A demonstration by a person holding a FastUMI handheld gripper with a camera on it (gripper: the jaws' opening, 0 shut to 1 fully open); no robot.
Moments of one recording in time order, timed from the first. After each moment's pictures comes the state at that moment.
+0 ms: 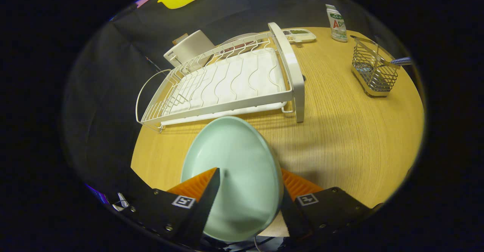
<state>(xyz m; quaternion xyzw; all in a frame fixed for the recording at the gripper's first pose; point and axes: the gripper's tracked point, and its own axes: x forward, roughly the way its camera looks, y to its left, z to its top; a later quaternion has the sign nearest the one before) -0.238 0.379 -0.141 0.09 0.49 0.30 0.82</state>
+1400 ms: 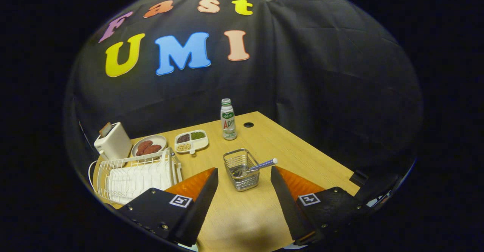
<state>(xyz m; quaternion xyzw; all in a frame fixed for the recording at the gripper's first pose) -0.110 0.167 0.005 0.11 0.23 -0.09 0.96</state>
